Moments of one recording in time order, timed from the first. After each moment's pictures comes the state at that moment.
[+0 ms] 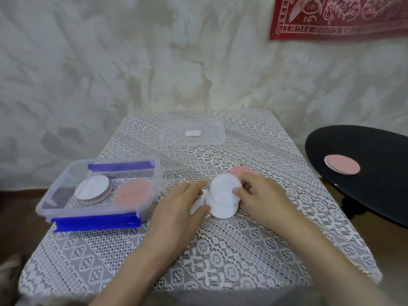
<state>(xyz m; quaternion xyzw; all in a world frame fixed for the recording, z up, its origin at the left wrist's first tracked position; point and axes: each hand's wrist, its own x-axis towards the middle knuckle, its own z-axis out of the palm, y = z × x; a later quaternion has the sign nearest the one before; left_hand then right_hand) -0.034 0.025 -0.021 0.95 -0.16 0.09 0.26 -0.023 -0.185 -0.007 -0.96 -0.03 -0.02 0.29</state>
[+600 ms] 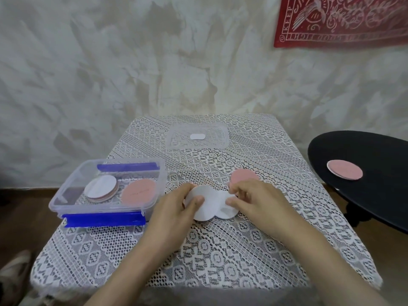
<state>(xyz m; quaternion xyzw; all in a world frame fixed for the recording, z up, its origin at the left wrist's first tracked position) -0.043 0.033 -0.013 0.90 -0.10 0.06 0.42 -0.036 -0.185 -0.001 -0.95 -0.09 0.01 0.29</state>
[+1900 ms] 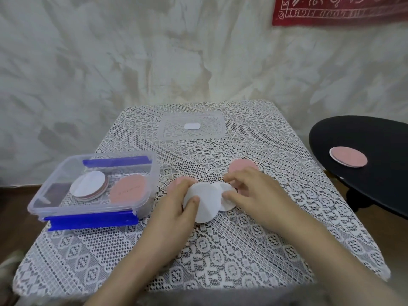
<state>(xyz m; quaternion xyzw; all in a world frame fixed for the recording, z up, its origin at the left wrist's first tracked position) -0.048 0.027 -0.014 0.89 -0.11 0.01 0.45 -0.024 -0.183 -0.013 -0.95 -0.09 0.01 0.31</state>
